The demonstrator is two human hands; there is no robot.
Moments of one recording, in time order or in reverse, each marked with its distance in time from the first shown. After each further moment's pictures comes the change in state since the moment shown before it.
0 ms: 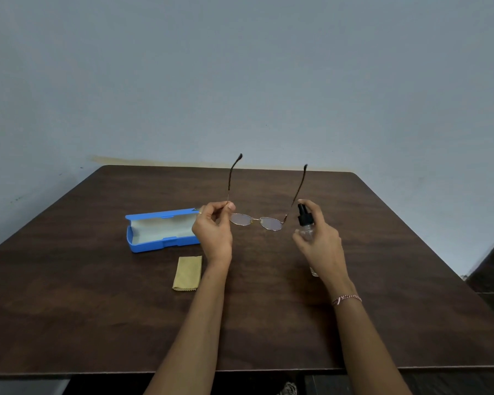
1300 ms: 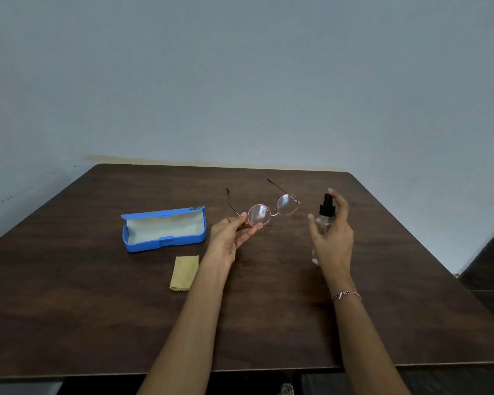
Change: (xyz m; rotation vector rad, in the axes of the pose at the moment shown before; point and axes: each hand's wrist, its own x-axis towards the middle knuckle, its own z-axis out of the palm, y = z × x) left_hand -0.001 0.008 0.005 -0.463 -0.389 -0.803; right_hand 0.006 0.011 -0.002 0.177 0.345 0.020
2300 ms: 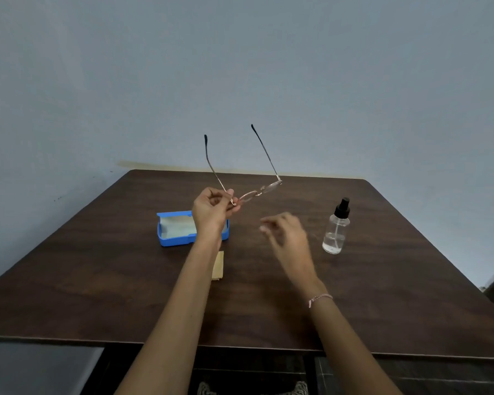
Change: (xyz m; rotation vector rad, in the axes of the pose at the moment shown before) left_hand -0.039 0.069 -0.020 0.237 0.168 0.517; right_hand -0.042 -0.060 0.051 -0.027 -0.322 -0.396
